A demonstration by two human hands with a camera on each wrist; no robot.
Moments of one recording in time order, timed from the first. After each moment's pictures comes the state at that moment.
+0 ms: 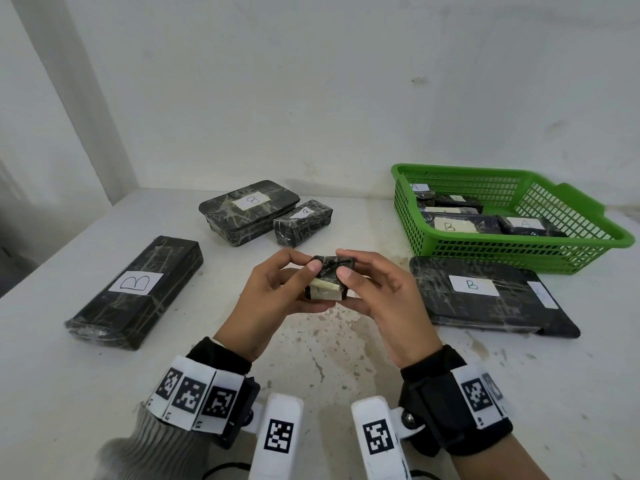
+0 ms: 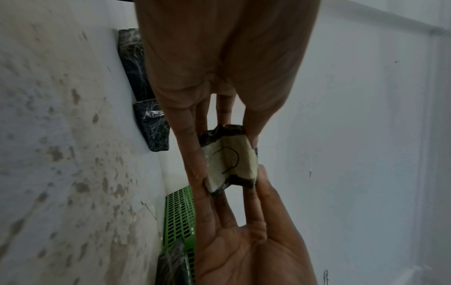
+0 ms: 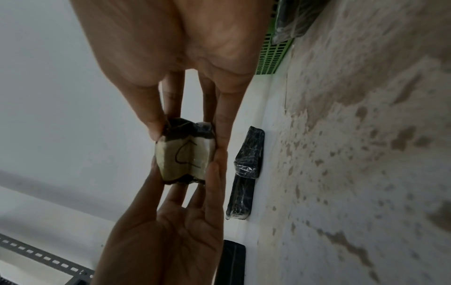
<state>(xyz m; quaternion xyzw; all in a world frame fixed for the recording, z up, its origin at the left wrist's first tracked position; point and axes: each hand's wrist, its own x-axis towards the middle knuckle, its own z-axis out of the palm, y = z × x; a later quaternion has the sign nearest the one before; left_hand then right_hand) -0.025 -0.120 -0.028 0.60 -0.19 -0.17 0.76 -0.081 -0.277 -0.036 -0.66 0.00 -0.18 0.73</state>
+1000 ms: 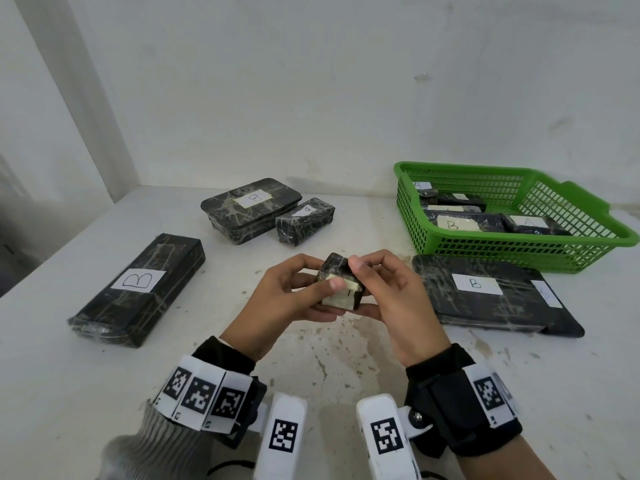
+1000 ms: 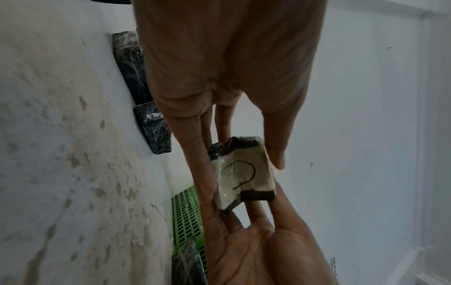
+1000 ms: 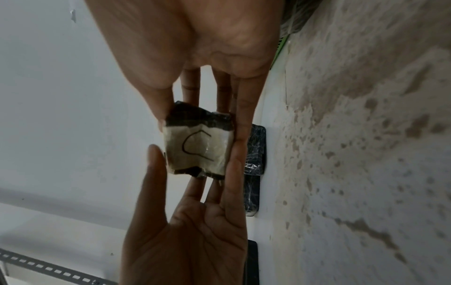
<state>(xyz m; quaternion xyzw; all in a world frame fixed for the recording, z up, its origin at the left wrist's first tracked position) -0.026 -0.121 -0.028 0.62 -0.21 -0.22 0.72 -0.082 -0.274 -0.028 -0.65 0.07 -0.16 0.73</state>
